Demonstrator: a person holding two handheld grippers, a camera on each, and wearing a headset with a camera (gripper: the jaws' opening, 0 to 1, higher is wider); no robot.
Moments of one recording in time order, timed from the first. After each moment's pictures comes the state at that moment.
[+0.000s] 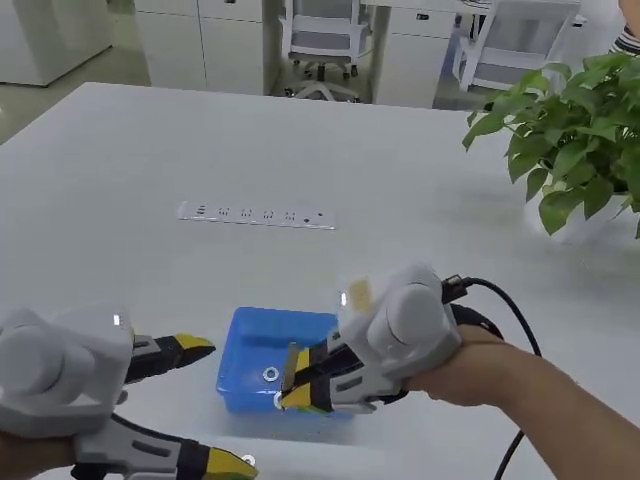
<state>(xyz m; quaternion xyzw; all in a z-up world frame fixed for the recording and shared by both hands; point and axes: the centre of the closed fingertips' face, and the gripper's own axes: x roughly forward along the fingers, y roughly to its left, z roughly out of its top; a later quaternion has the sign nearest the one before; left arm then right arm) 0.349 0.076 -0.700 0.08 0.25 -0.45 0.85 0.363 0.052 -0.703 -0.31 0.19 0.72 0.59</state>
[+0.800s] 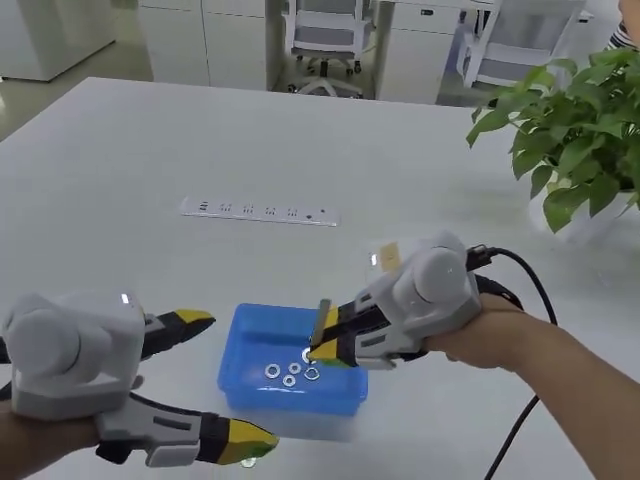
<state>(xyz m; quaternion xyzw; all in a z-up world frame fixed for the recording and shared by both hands) 0.373 0.077 -0.687 0.06 0.23 -0.41 0.88 0.413 0.038 -0.703 -0.32 0.19 0.69 0.63</state>
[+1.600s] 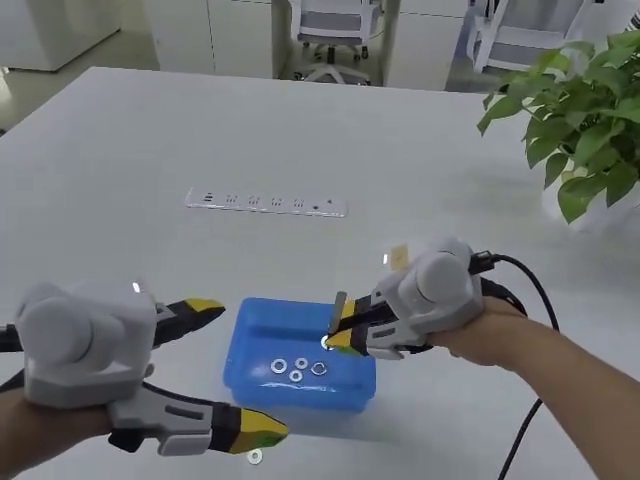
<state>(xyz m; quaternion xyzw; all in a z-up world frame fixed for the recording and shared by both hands) 0.384 0.073 -0.687 0.07 0.23 -0.41 0.88 0.450 0.032 -0.738 -0.31 0.21 0.66 0.66</state>
